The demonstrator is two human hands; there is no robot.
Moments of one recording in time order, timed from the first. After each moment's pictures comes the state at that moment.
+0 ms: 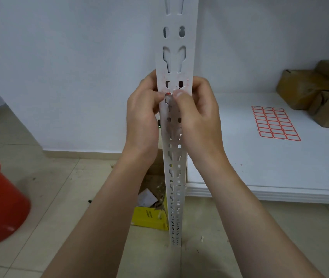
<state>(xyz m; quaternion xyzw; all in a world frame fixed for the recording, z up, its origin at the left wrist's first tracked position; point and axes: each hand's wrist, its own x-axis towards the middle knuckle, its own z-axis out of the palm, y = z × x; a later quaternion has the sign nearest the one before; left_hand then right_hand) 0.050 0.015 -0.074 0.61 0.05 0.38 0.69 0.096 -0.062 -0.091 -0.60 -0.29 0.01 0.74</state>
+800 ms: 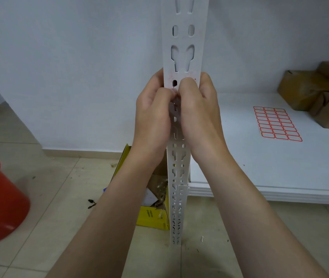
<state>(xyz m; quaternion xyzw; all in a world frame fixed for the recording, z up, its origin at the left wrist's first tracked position) 0.054 0.012 -0.078 0.60 0.08 0.37 0.70 0.084 -0.054 -0.064 -0.64 -0.22 0.07 0.73</state>
